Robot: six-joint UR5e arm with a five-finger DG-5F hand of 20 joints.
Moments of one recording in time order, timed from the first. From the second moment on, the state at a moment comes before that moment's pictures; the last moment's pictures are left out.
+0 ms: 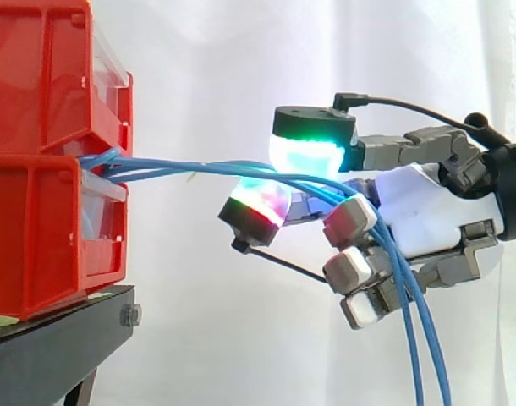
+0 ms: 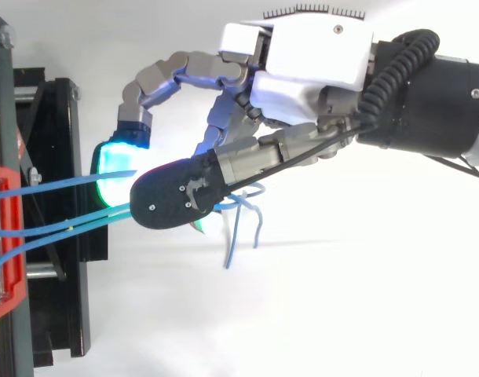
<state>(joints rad) 0.11 -2.30 -1.03 -3.18 -1.29 0.15</state>
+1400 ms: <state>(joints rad) 0.11 -2.29 -1.00 -3.20 -1.29 0.11</state>
